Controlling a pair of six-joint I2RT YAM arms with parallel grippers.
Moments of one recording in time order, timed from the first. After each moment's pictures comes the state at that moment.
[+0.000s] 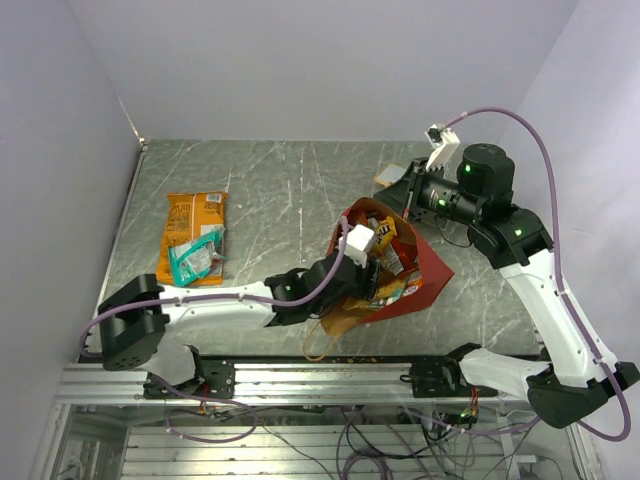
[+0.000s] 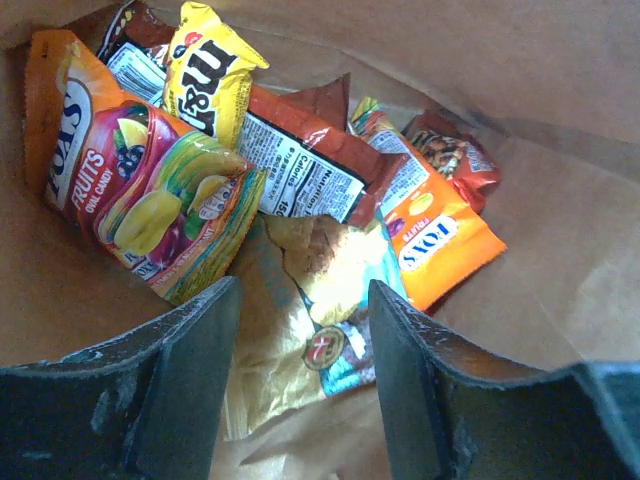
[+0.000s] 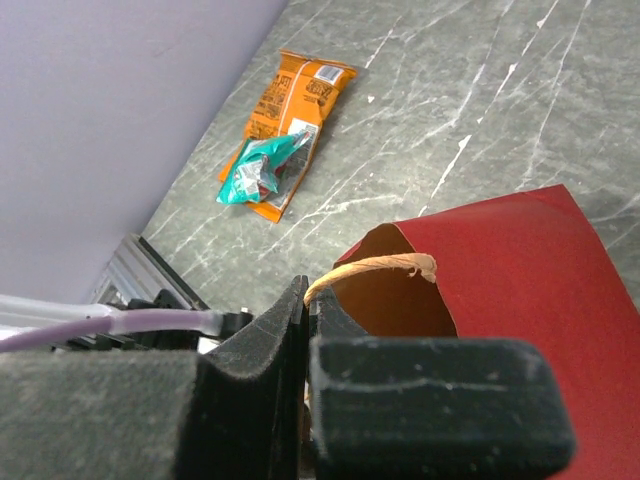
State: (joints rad) left arm -1.24 1.44 0.93 0.19 -0.41 -0.44; right arm 0.47 1.12 1.44 -0.63 -0.35 0.39
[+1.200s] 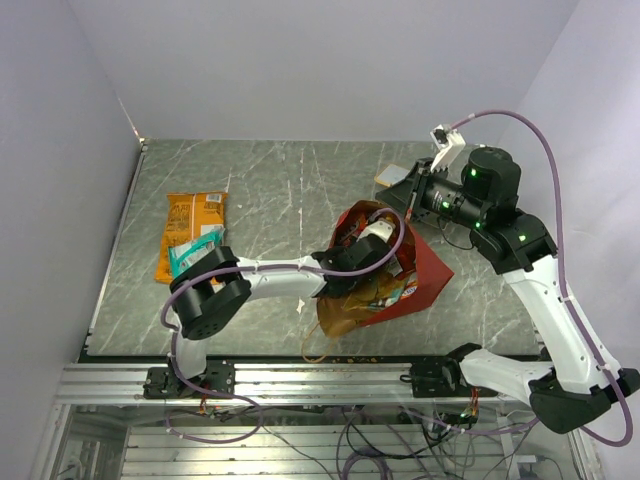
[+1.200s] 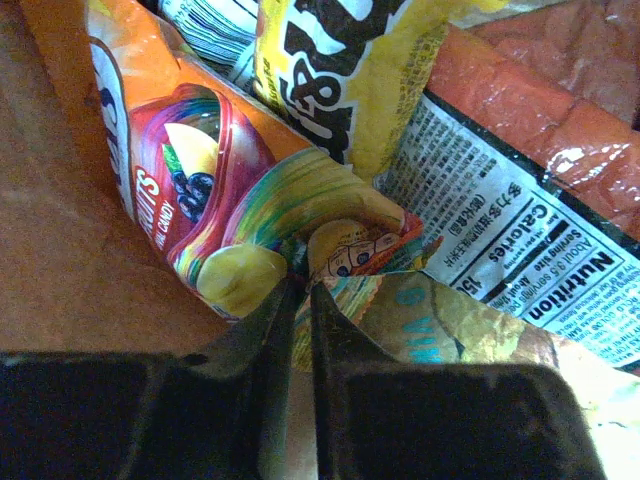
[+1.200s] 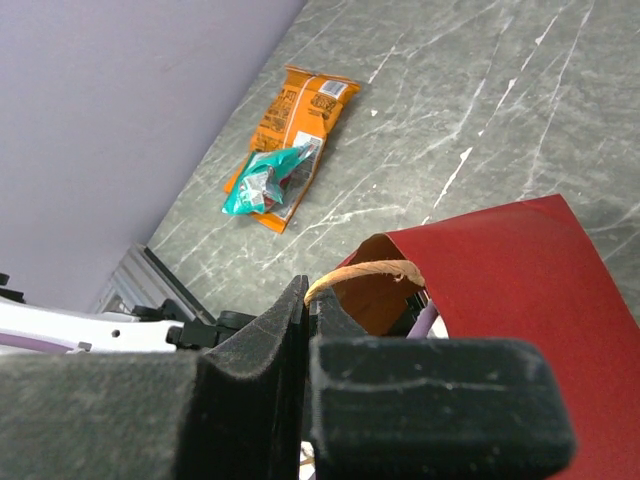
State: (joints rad) left arm -1.11 1.90 1.25 -0.03 -0.48 -0.31; right arm 0.47 1.09 1.42 -0.60 -0.35 0.41
